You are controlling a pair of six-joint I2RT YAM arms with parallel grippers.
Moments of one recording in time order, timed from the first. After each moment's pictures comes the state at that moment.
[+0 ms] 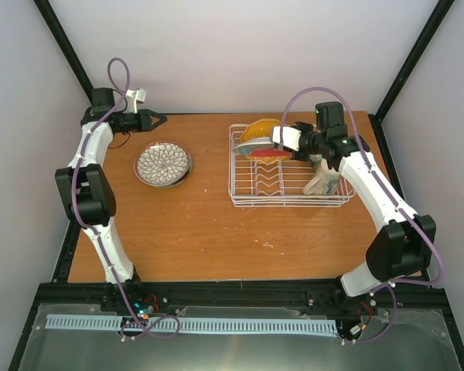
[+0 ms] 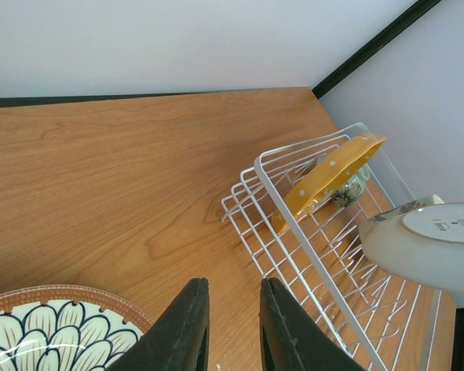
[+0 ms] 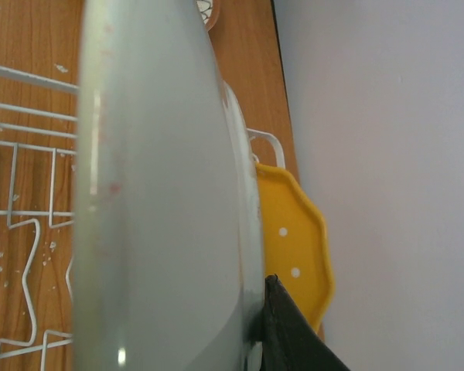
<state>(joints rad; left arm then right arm) 0.17 2.01 1.79 -0.59 1.02 0.04 0.25 1.52 1.42 -0.55 -0.52 -1.22</state>
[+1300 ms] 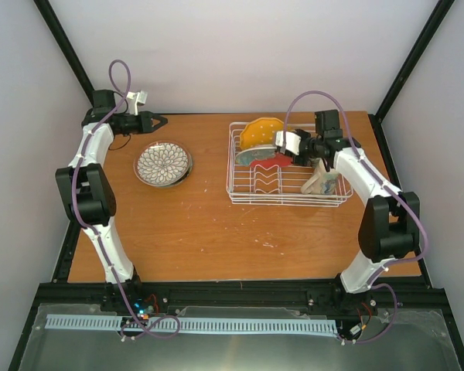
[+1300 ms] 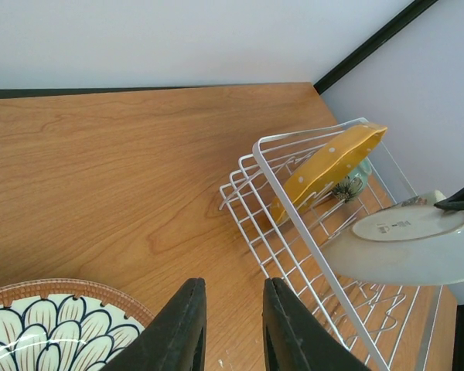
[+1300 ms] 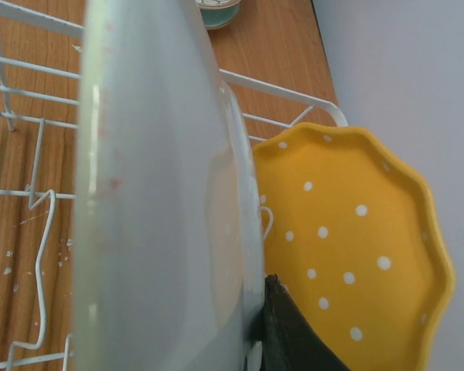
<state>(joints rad) 0.17 2.01 1.77 -0.59 1.02 0.05 0.18 1.67 1.35 -0.45 -0.65 -1.22</state>
